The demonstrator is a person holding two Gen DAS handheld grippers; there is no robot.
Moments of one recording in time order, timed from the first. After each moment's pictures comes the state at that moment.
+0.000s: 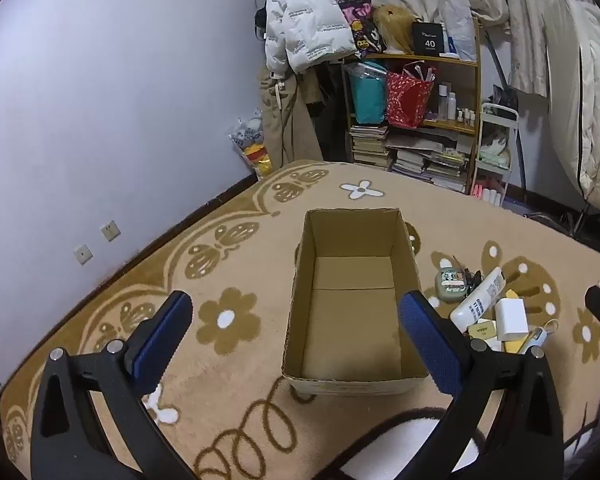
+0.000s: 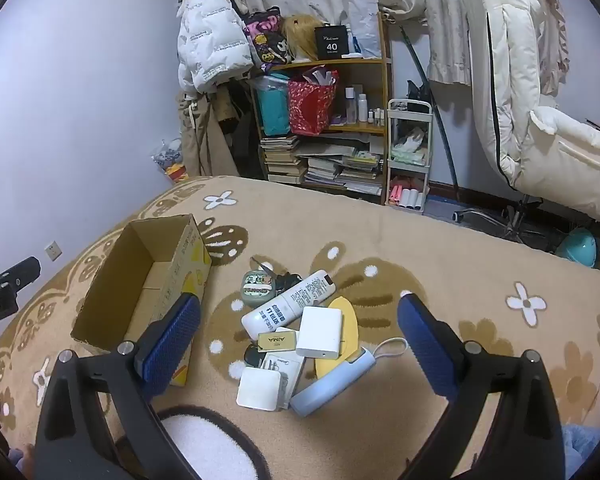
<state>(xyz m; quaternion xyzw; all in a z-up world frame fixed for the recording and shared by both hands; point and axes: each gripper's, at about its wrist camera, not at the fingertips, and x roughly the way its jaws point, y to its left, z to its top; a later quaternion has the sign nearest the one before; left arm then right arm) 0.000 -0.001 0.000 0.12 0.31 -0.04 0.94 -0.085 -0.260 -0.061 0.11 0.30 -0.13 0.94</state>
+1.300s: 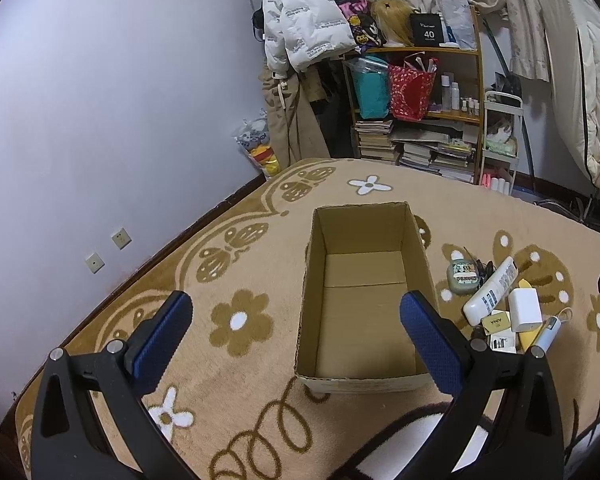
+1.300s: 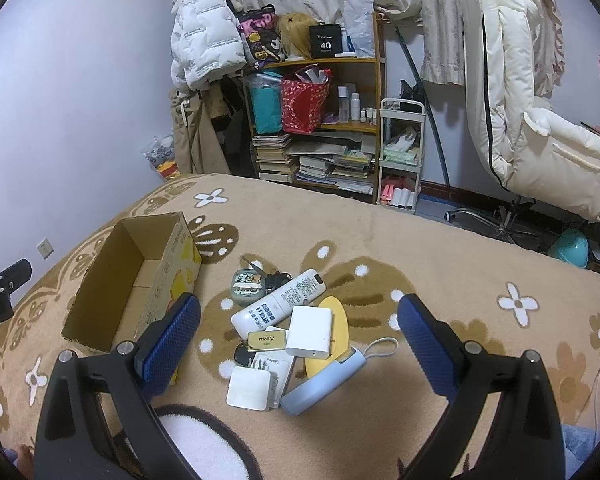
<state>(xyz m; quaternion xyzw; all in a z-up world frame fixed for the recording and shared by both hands) 0.003 -0.003 -0.003 0.13 0.32 -0.03 0.94 -0.084 -0.262 -0.062 0.10 0.30 -0.14 0.94</state>
